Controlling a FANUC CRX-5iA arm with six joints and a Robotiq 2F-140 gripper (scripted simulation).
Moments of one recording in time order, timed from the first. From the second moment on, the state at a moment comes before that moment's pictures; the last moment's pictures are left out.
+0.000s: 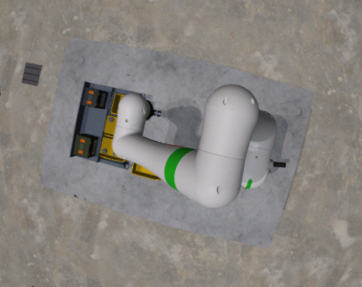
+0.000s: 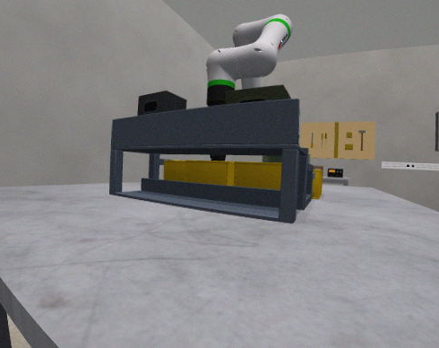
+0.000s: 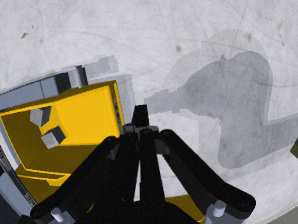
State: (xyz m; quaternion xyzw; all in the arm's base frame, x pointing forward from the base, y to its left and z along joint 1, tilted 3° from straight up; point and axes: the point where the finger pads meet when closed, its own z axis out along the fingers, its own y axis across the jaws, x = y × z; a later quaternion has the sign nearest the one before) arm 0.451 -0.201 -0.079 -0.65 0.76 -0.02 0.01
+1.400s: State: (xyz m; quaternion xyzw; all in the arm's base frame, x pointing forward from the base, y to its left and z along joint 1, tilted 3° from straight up) arm 0.452 -0.202 -0.087 -0.65 0.76 -0.02 0.01
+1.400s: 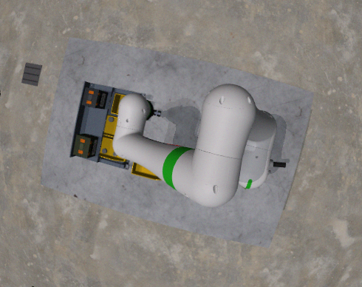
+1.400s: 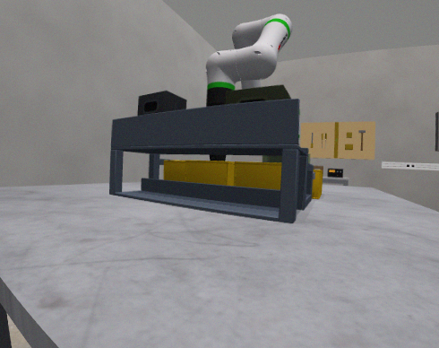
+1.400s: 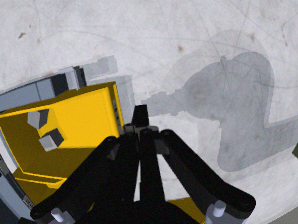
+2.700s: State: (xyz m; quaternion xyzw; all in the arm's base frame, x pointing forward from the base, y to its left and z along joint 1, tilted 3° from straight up) arm 0.469 -0.205 -0.086 -0.65 0.76 -0.02 0.01
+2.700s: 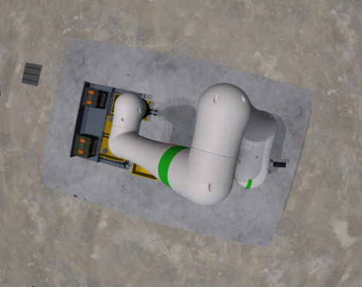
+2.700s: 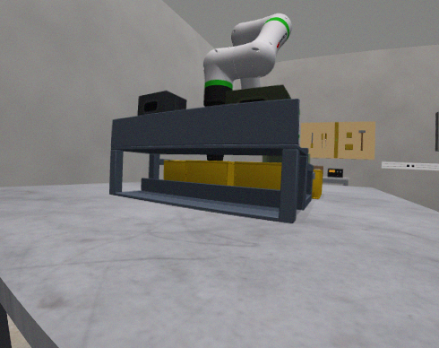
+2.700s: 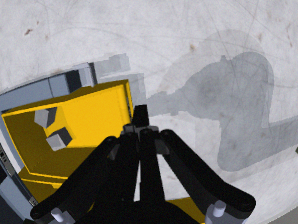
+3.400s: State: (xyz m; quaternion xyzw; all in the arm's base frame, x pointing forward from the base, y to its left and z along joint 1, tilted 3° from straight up) arm 0.471 -0.205 -0.086 -0.65 0.76 -0.02 0.01
